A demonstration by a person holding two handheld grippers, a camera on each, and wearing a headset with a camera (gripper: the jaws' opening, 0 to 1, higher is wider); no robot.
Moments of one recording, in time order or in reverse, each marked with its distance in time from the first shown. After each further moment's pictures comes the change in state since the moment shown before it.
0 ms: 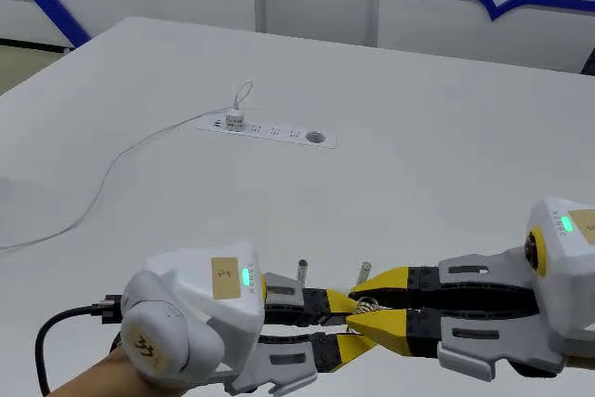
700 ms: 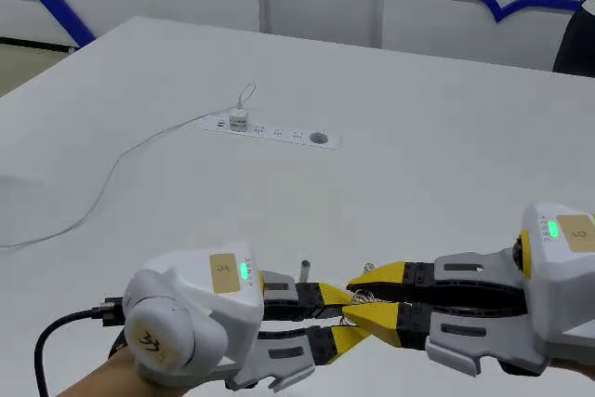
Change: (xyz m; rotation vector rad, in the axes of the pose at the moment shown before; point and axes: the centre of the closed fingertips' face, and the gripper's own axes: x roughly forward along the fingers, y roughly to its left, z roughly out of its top) left arm -0.005 0.013 -0.006 -0.038 0.007 0.074; right arm 0.005 -0.011 -0.001 -0.024 0.010 -0.064
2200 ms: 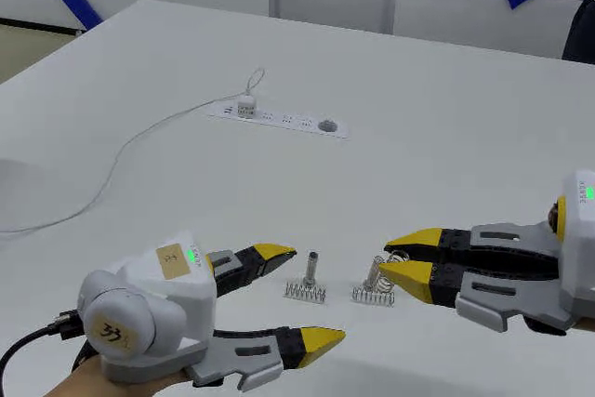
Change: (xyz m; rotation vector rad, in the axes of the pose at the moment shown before) left arm -0.032 0.042 -0.040 -0.206 -0.001 0.219; right arm -0.016 -0.052 -0.016 0.043 0.028 -0.110
